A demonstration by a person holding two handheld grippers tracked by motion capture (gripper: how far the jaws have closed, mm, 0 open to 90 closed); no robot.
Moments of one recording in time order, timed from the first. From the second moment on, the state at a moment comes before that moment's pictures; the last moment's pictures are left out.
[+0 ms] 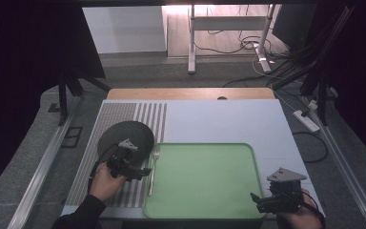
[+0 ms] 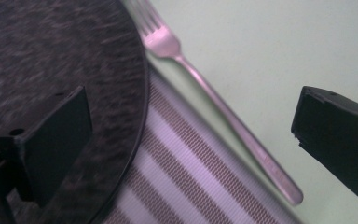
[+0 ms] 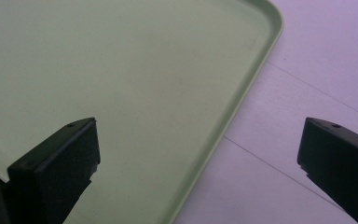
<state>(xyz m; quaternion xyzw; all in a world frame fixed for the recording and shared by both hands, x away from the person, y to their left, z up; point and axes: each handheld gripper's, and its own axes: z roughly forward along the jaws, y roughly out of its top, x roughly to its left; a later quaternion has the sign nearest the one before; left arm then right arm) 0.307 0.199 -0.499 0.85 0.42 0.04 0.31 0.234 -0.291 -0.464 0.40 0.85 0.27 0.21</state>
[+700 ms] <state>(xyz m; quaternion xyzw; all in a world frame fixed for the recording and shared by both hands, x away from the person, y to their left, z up) 0.265 0.244 -0.500 0.82 0.46 0.04 0.33 0.234 -0.291 -0.464 0.41 0.84 0.27 0.21</state>
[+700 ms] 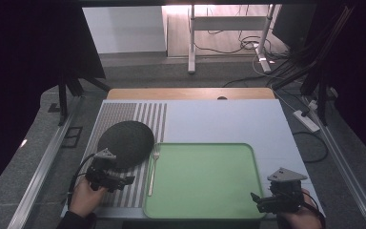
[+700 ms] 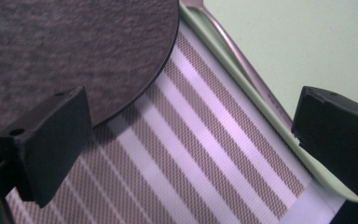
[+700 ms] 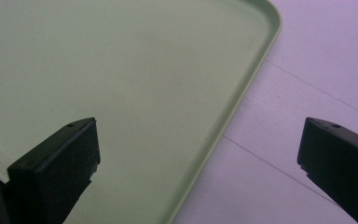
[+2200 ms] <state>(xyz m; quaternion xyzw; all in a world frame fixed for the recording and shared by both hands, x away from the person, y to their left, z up) 0.201 0.281 -0.485 0.79 0.49 0.14 0.35 0.233 -0.294 -0.463 0.42 0.84 0.28 0.21</state>
